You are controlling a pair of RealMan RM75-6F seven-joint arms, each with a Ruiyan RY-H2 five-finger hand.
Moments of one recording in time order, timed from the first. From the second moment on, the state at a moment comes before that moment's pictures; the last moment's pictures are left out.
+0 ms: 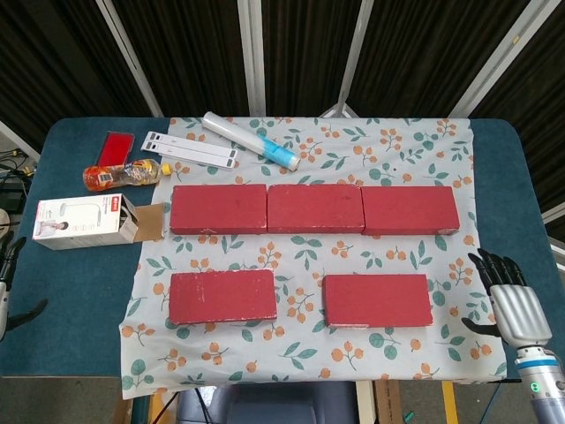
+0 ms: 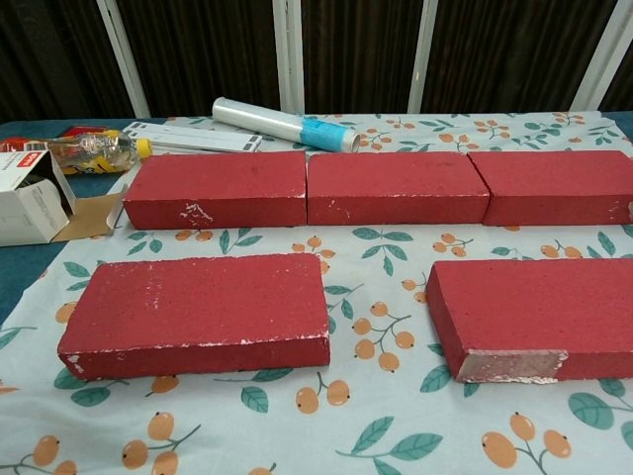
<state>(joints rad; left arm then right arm) -0.05 -1.16 -0.08 -1.58 1.50 1.61 0.11 0.17 -0.97 0.07 -1.77 -1.41 1.22 -0.06</state>
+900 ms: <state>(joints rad) -0.04 -1.16 -0.10 -1.57 1.49 1.62 0.10 0.49 -0.93 0.02 -2.12 -0.87 0.93 -0.53</state>
